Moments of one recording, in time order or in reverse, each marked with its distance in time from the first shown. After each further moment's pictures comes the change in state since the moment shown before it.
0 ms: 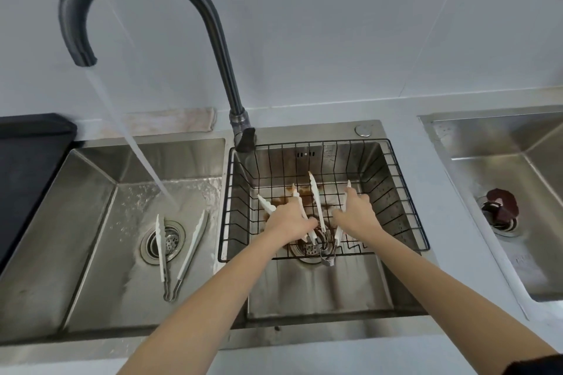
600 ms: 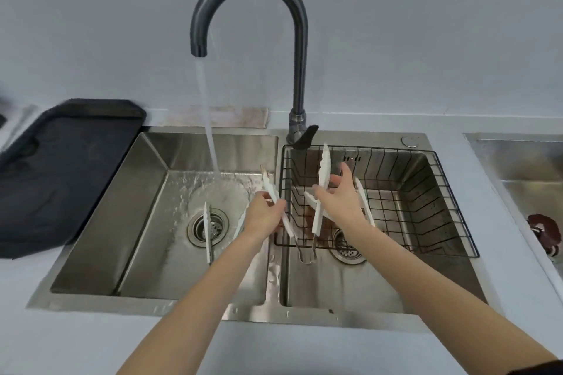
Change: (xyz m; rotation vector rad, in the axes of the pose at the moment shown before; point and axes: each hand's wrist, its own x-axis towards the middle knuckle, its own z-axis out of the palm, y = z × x) left_hand -0.058 -0.105 -0.062 -0.746 0.330 -0.151; right_hand -0.052 -0.104 0.063 0.538 0.049 -0.200
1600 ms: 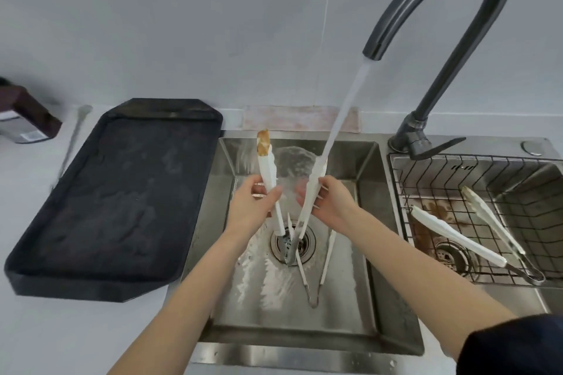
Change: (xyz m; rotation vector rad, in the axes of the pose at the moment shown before) left_hand 0.085 -0.032 -0.236 -0.120 0.035 0.155; right_hand 0.062 -0.054 0.242 0.888 -0.232 0.533
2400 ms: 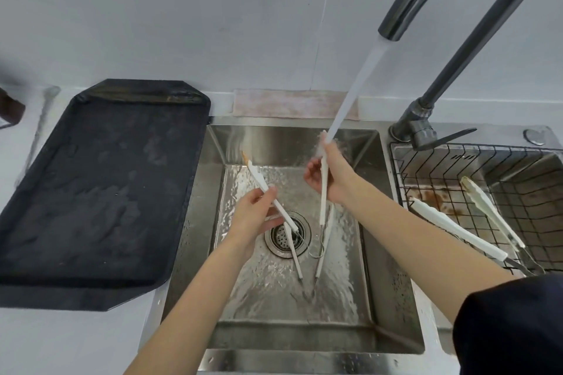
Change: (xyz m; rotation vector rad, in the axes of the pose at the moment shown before) left_hand 0.015 -0.027 0.011 -0.362 -0.120 -0.334; right_hand 0.023 -0.027 0.015 -0.025 0.133 -0.017
